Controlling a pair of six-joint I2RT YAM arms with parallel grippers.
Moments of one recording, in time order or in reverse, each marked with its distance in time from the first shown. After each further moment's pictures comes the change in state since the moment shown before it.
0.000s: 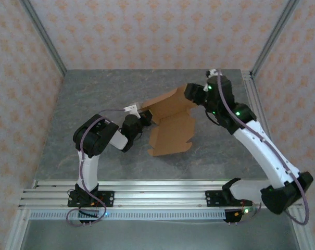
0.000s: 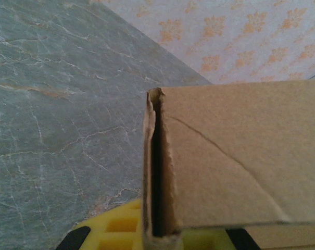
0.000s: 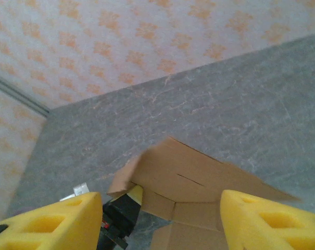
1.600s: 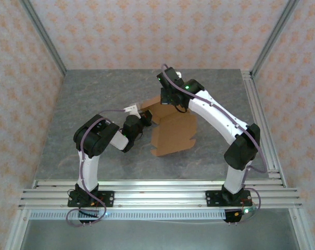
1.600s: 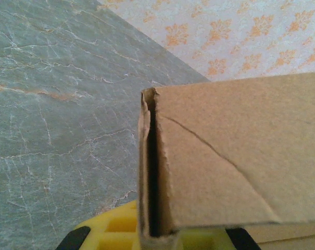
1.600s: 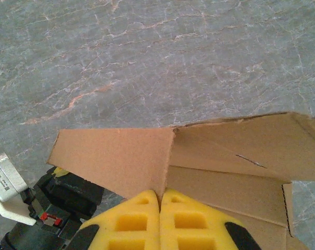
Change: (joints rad) left arm -0.010 0.000 0.001 -0.007 -0.042 0.006; right arm 0.142 0.548 0.428 -0.346 0.128 0.027
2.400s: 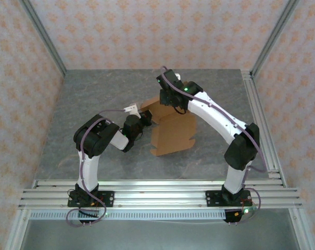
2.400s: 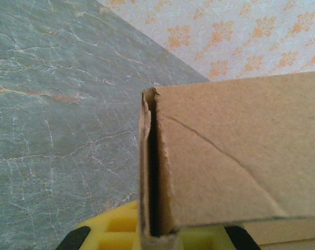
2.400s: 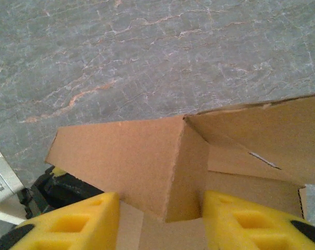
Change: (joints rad) left arm 0.000 0.000 0.007 -0.010 -0.010 0.001; right arm 0.000 -0.013 -0.068 0.067 -0.012 -0.005
